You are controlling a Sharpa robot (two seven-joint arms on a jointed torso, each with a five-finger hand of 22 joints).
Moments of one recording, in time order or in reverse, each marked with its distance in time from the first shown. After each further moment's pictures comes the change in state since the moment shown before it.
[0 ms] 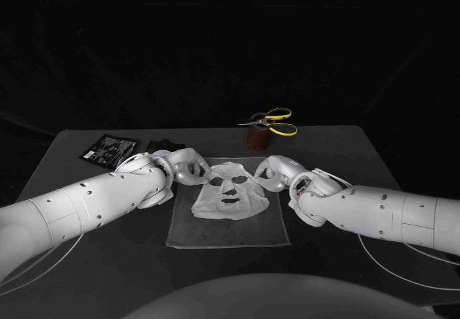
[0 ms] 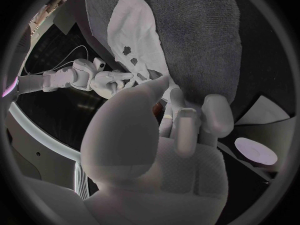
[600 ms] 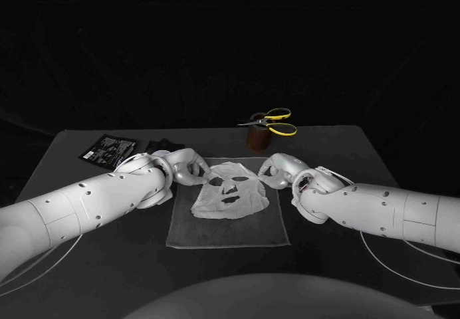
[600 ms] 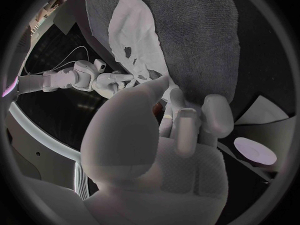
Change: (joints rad) left arm 0.000 -0.002 0.000 0.002 0.001 0.000 -0.001; left_hand 0.000 0.000 0.000 0.000 0.000 -0.001 -0.002 -0.004 0.000 0.000 0.000 0.004 0.003 0.003 0.003 0.000 0.000 0.000 0.000 0.000 0.005 0.003; right arm 0.006 -0.009 0.004 -0.011 0.022 0.009 -0.033; right_hand -0.002 -0.002 0.011 0.000 0.002 0.004 0.000 0.000 0.001 -0.002 -0.001 0.009 -0.001 0.004 -0.004 0.004 0.001 0.000 0.000 0.000 0.000 0.001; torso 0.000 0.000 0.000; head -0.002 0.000
